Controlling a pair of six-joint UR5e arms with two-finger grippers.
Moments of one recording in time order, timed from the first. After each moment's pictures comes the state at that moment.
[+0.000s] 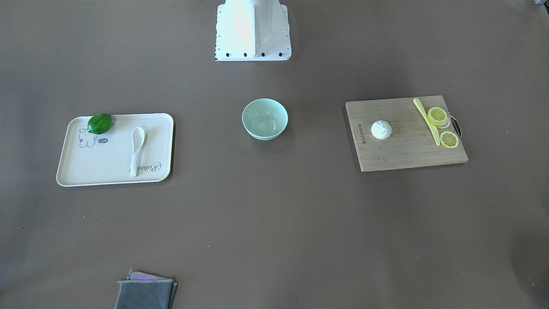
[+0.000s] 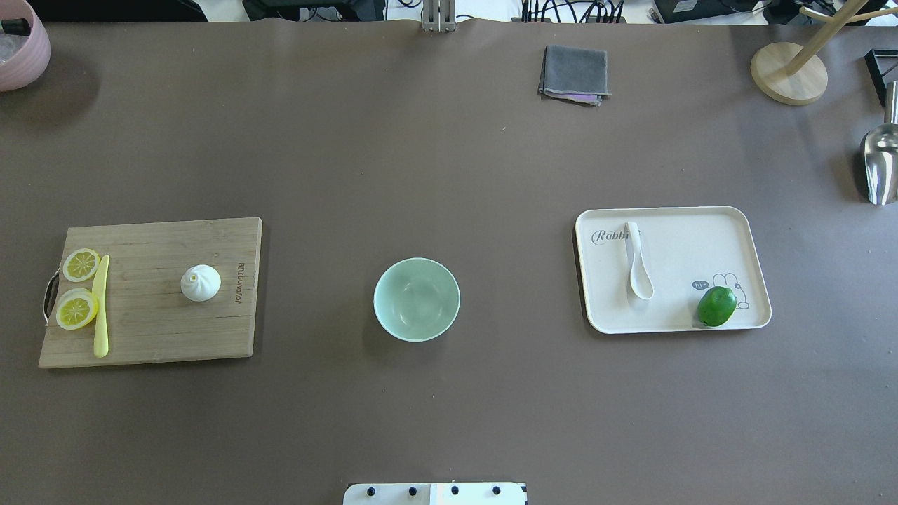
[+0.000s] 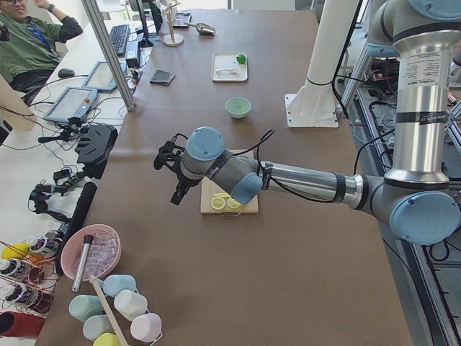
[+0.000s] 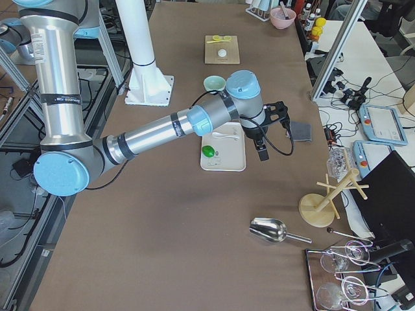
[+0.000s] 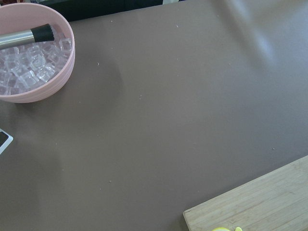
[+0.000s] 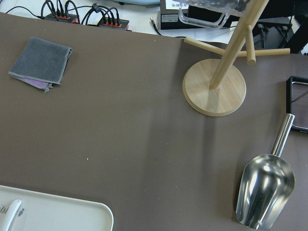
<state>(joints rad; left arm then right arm) -1.51 -1.56 -1.75 -2.11 -2.44 -0.21 1.50 -1.49 1.91 -1.39 2.32 0.25</state>
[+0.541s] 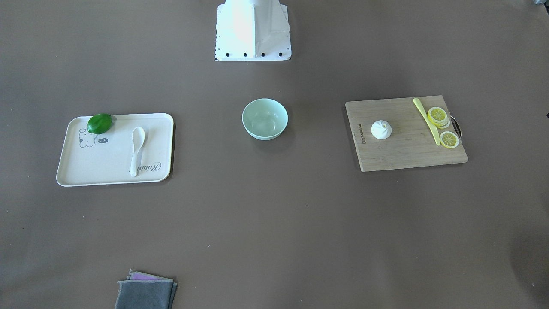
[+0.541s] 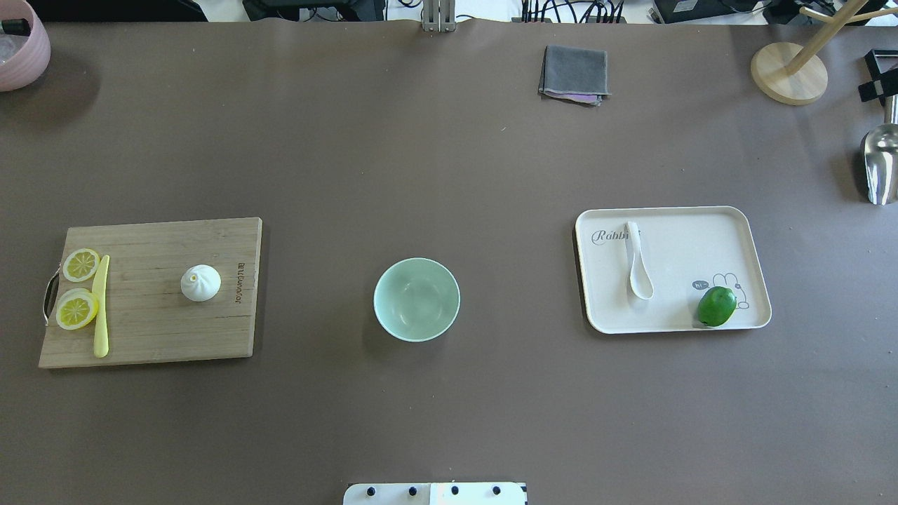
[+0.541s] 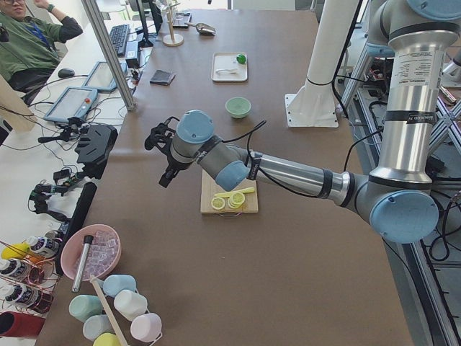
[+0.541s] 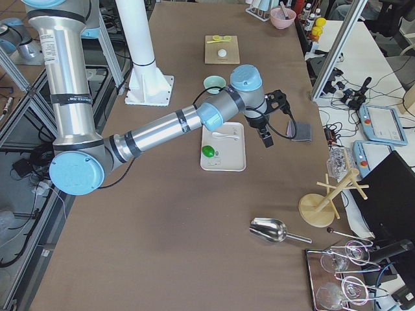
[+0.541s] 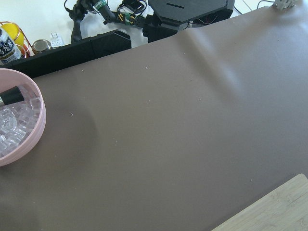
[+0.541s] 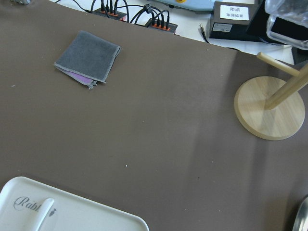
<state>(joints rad) -1.48 -1.62 -1.74 -2.13 -2.44 -0.24 1.37 -1.45 1.90 -1.33 2.30 0.31</state>
